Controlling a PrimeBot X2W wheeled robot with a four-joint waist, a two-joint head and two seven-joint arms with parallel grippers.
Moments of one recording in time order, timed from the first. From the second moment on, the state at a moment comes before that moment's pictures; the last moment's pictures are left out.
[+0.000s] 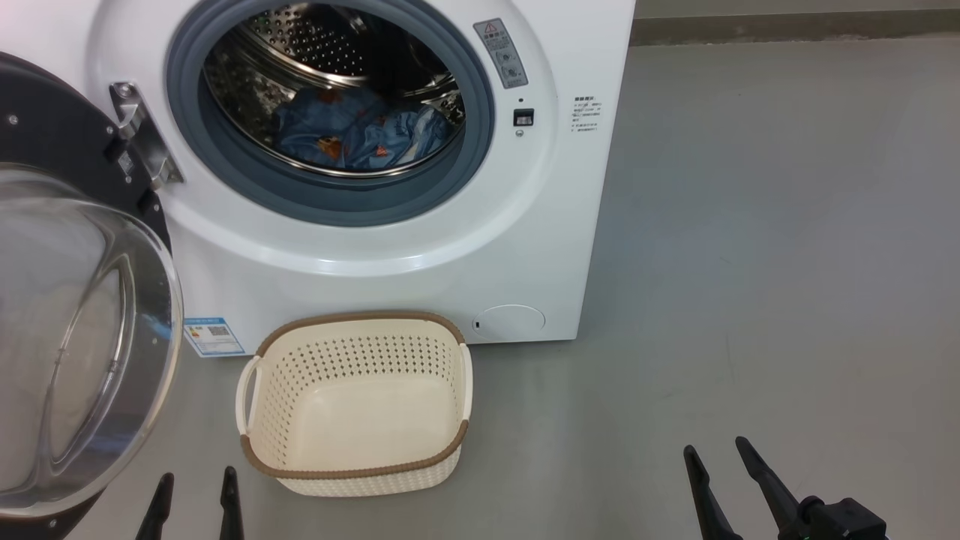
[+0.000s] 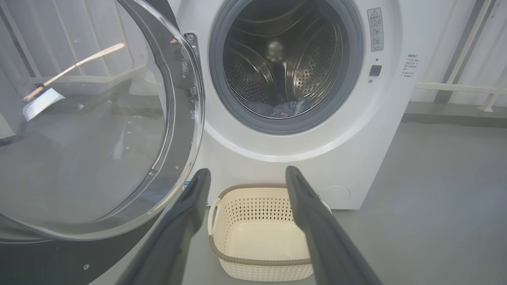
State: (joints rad) left arm 0.18 0.05 0.04 0.03 -0.16 0.00 -0.26; right arm 0.13 -0.04 0.05 0.11 0.21 0.13 -0.26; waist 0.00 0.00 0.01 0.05
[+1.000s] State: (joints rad) left arm 0.18 0.05 0.02 0.02 -0.16 0.04 -0.26; right arm 0.13 -0.04 0.05 0.11 0.19 0.13 -0.26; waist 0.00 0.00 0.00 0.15
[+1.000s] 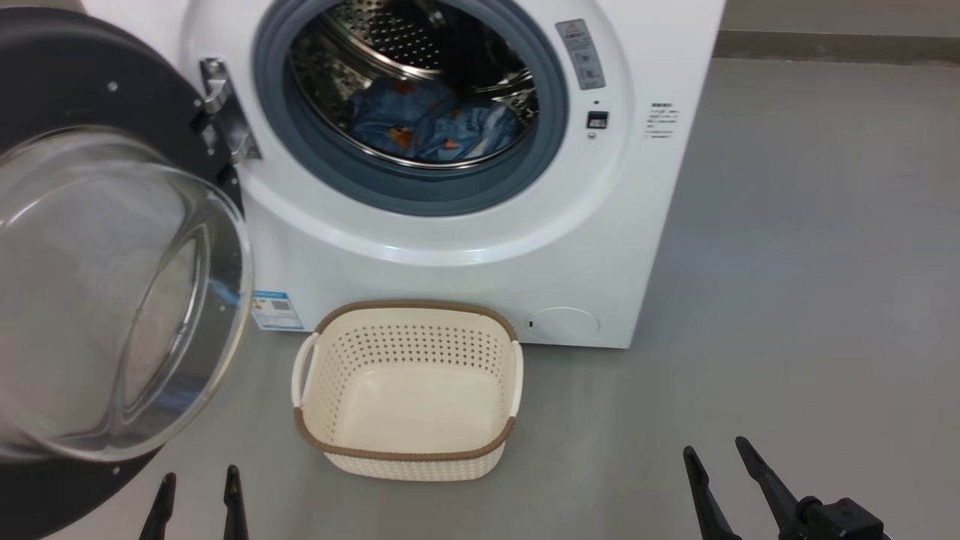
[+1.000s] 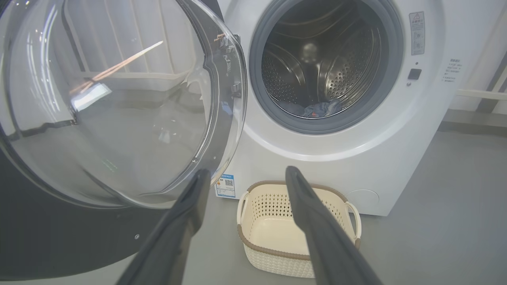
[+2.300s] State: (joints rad) left arm 0.20 0.05 0.01 0.01 -0.18 0.07 -0.26; right arm 0.13 -0.04 0.05 0.12 0.18 0.13 -0.26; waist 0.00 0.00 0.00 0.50
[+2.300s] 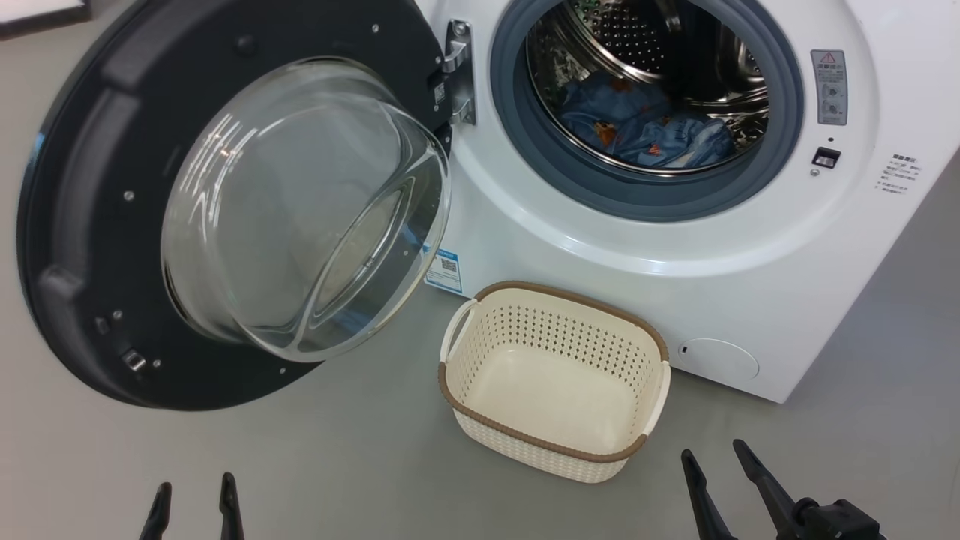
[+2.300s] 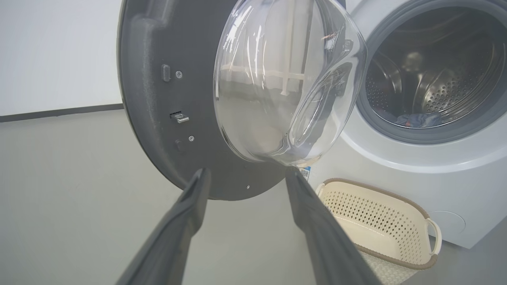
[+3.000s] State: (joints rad) left arm 0.21 0.05 0.01 0.00 -0.20 0.08 -0.26; right arm 0.12 -0.04 0.07 0.13 0.18 0.13 -0.26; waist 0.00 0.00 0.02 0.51
